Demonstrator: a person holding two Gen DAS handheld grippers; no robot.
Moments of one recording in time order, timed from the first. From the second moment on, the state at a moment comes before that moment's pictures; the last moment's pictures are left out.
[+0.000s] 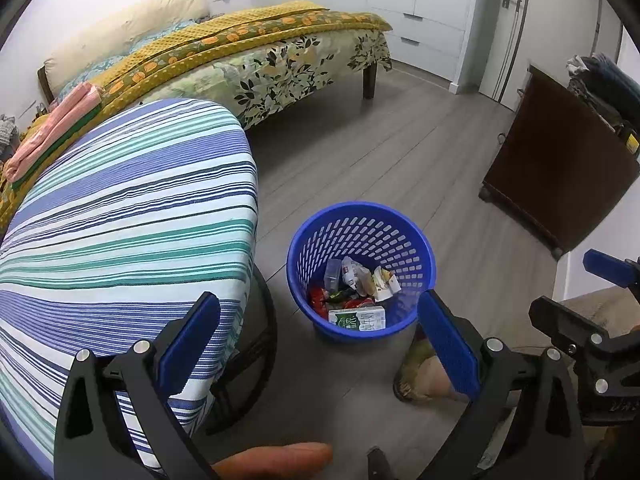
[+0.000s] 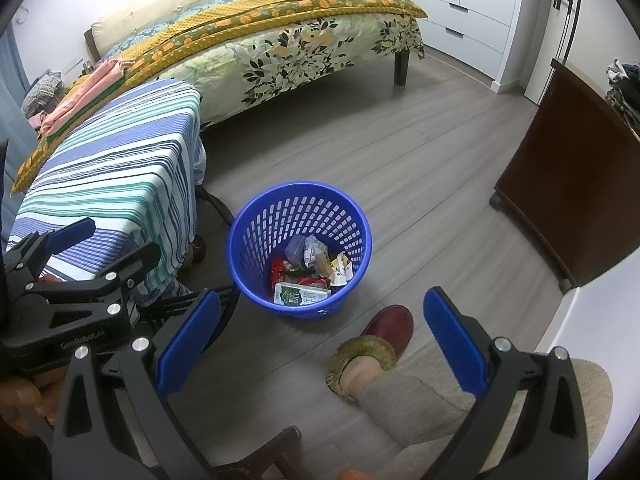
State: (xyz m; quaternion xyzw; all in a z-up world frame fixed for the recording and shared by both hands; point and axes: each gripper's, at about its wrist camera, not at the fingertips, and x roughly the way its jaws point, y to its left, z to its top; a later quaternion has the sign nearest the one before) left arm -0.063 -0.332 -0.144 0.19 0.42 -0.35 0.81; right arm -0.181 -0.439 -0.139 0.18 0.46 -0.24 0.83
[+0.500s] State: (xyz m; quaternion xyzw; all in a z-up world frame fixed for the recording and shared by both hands) left arm -0.063 -0.332 -0.144 0.19 0.42 -0.35 0.81; right arm -0.181 -0.436 -0.139 0.18 0.46 -0.24 0.83
